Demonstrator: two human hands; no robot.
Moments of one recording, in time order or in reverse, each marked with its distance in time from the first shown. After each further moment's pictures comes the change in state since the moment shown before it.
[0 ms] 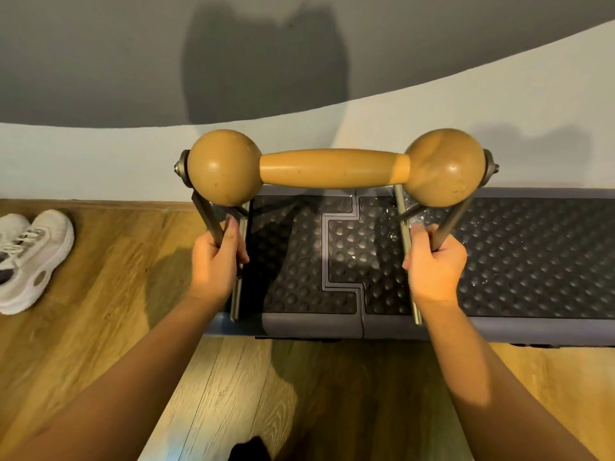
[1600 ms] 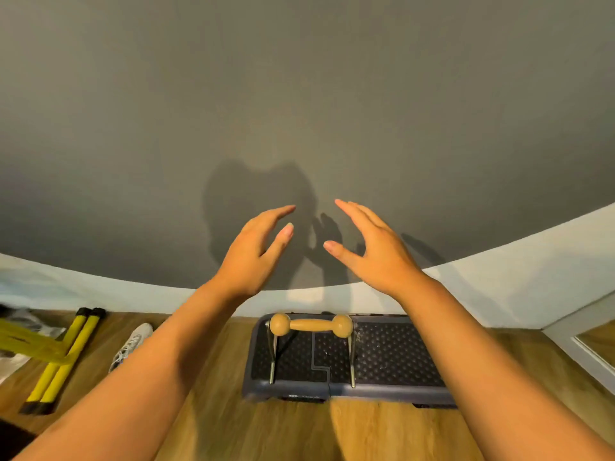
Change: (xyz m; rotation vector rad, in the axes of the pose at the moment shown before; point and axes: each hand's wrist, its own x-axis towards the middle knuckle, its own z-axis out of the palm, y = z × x) left_hand -0.111 0.690 -0.076 0.514 -0.201 0.499; right_hand -0.035 -0.679 -0.169 -0.447 -0.598 -0.581
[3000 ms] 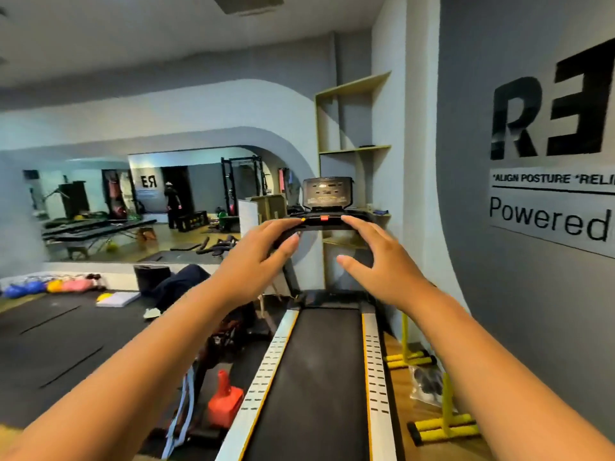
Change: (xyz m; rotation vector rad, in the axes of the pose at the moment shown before) left_hand -0.671 0.460 -0.505 0.921 0.979 -0.657; right_hand -0.309 -0.790 0.038 0.635 -0.558 -1.292
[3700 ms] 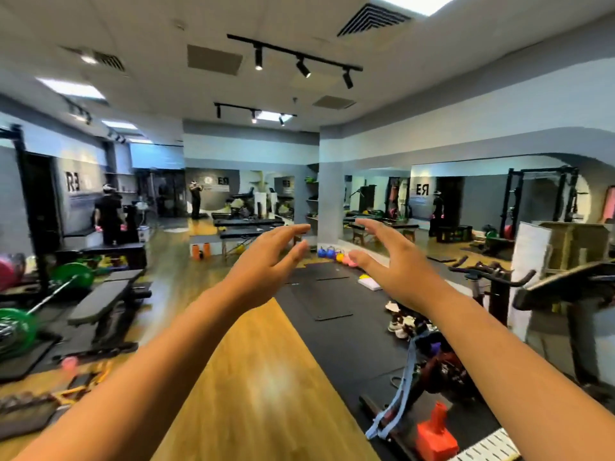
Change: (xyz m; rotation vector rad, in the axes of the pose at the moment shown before) left_hand -0.194 -0.022 -0.210 0.659 0.351 -0.639; right_hand 0.106 -0.197 0.232 0.626 -0.420 -0.588
